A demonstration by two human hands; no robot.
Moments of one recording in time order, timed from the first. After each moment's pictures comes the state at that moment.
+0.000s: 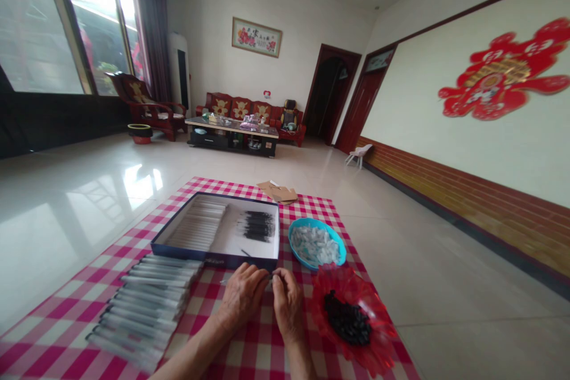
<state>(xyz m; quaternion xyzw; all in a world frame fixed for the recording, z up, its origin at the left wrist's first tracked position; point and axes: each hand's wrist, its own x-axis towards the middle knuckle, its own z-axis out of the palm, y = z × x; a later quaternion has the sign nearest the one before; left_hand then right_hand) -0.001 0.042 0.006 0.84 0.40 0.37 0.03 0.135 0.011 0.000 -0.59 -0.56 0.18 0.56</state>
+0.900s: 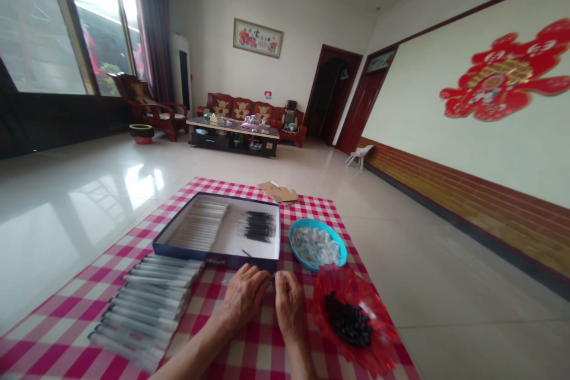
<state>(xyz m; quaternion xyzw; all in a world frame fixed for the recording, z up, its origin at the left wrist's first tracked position) -0.001 0.042 0.004 0.84 0.39 0.37 0.03 0.134 0.013 0.001 -0.60 -0.55 0.17 0.55</state>
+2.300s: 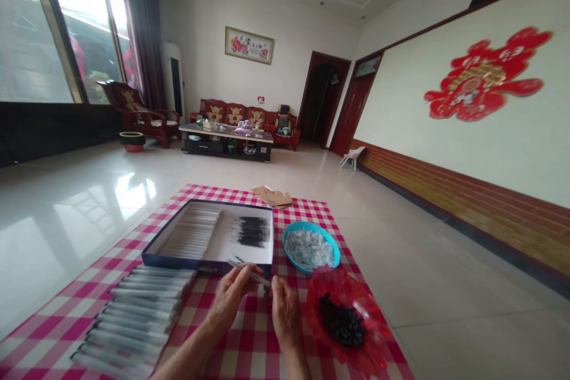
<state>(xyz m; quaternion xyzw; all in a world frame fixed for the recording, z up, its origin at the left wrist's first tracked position) 0.005 0.050 0.007 0.41 0.29 0.56 0.66 0.136 0.008 0.007 -0.60 -0.51 0.22 0.57</state>
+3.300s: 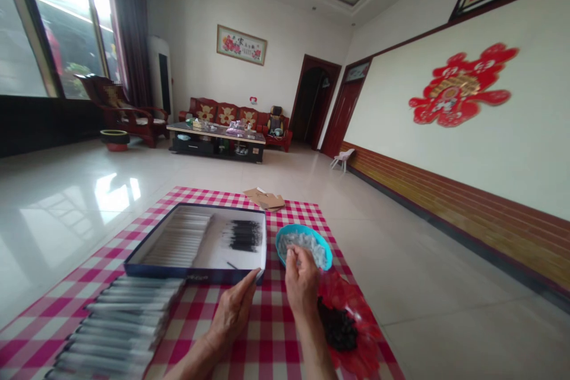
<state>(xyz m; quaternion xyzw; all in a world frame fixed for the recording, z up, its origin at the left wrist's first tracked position) 0.012 0.054 -0.018 0.77 0.29 0.53 0.22 0.177 0.033 0.075 -0.63 -0.55 -0.01 0.55</state>
